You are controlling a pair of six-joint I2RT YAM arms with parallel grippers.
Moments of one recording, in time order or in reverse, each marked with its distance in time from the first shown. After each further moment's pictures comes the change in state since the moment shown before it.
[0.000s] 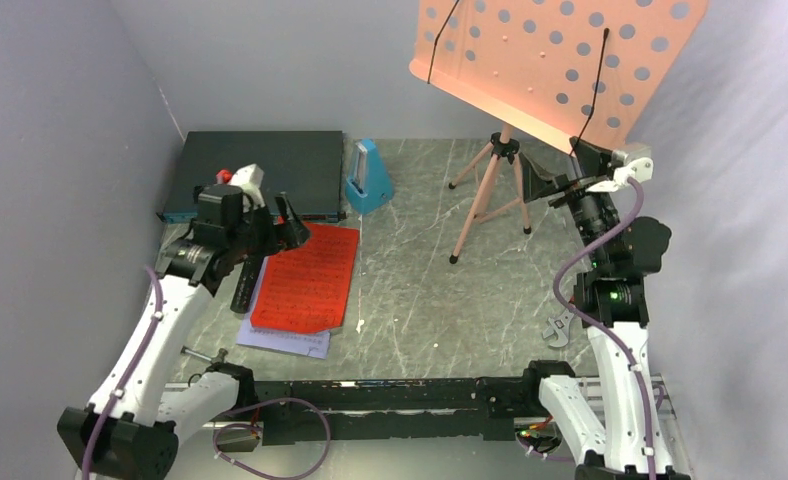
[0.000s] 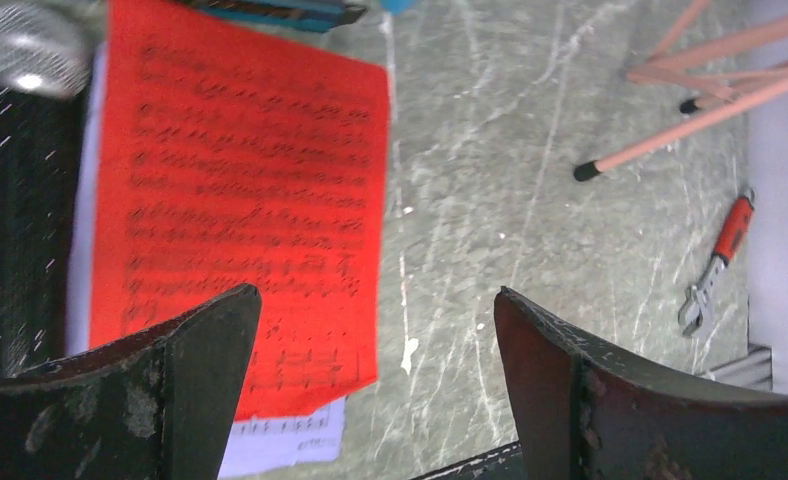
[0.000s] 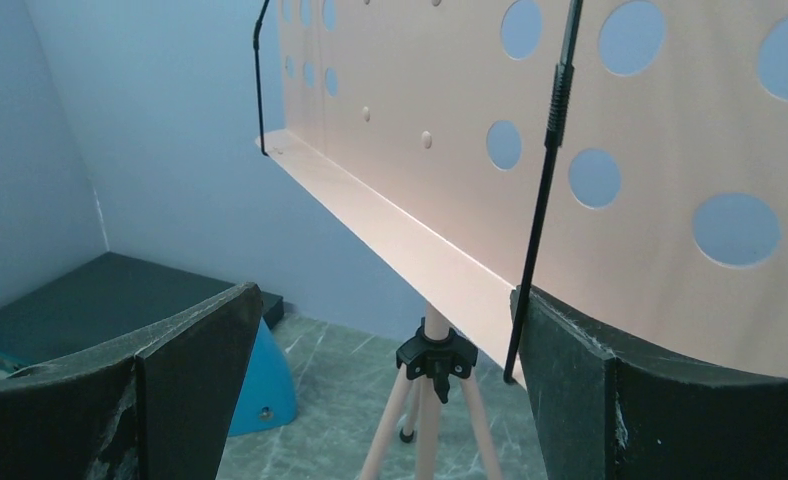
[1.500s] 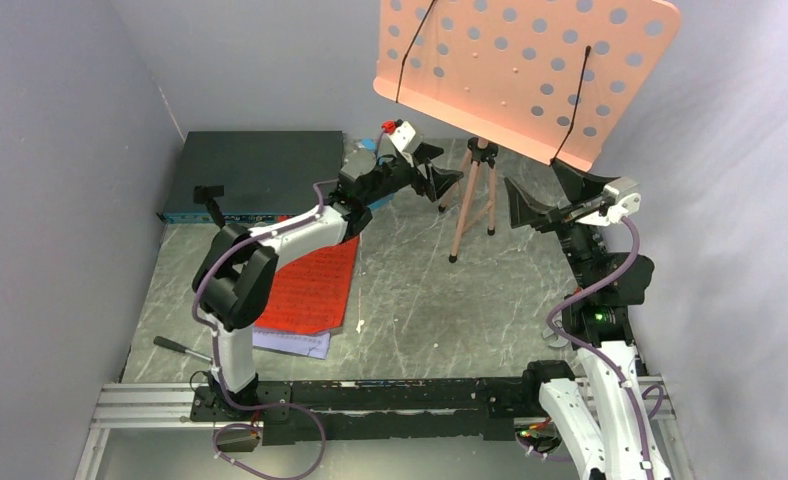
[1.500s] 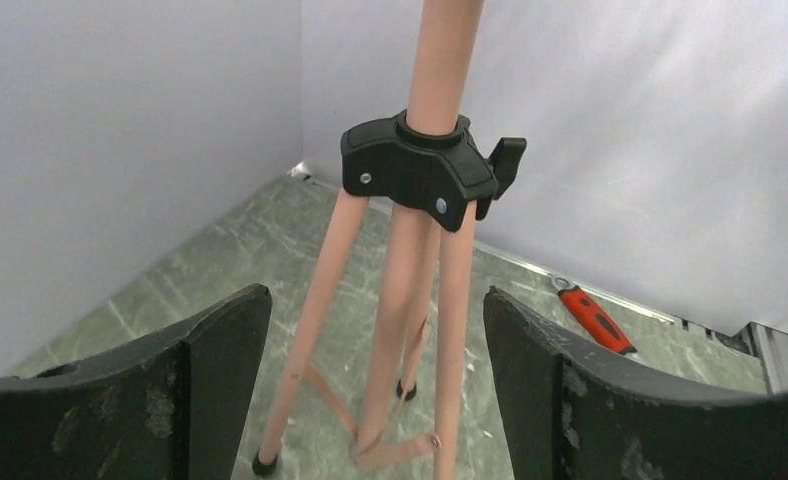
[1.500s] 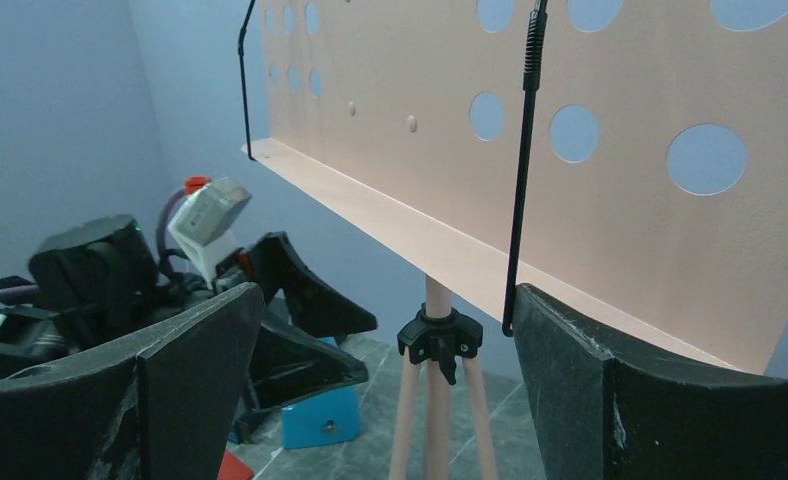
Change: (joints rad) left arm -0.480 0.898 0.345 1.412 0.242 0.275; right arm 0.064 -0.135 -0.247 0.219 -0.014 0.110
